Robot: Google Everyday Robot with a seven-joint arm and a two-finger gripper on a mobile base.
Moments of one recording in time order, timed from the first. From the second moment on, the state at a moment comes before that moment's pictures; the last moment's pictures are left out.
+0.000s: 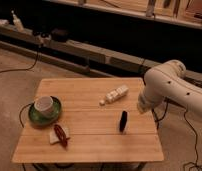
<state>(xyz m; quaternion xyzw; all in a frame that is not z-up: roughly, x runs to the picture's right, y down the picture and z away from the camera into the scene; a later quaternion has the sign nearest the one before) 0.225 0.110 0.664 -0.15 -0.24 -0.78 0.55</state>
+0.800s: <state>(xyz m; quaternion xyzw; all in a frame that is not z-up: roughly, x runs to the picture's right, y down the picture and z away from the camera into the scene) 0.246 0.156 0.697 -0.15 -0.28 -0.74 0.59</state>
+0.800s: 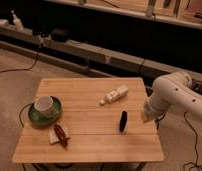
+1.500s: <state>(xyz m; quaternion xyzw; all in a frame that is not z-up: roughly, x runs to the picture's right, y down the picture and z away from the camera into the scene) 0.256 0.161 0.715 -0.15 -0.28 -0.74 0.60</state>
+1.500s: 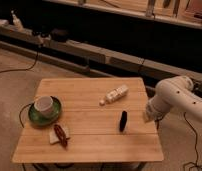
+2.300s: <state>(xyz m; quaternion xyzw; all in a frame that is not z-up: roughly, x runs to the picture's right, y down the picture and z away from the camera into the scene) 0.249 0.162 0.772 -0.05 -0.31 -0.77 0.55</state>
